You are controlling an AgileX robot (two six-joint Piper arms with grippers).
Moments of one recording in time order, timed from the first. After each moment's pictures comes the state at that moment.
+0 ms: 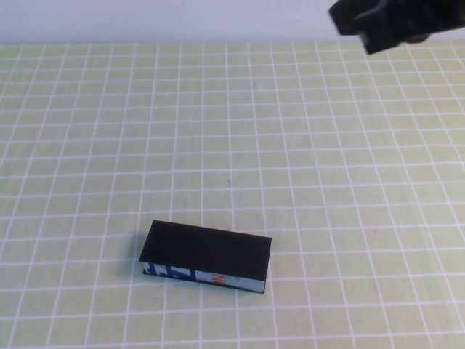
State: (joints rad) right arm 0.63 1.38 -1.79 0.12 1.14 -0.17; left arm -0.45 0.09 -0.58 -0.08 0.89 0.10
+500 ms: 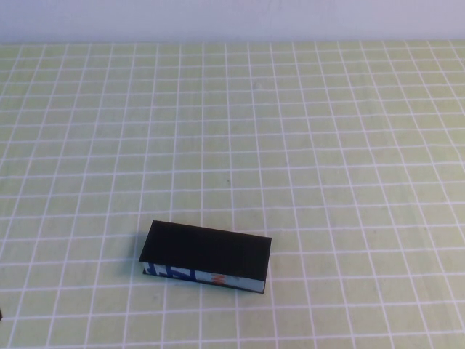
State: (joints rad) right arm 0.63 0.65 -0.84 -0.04 0.53 0.01; left arm -0.45 0.09 -0.40 -0.09 0.66 0.02
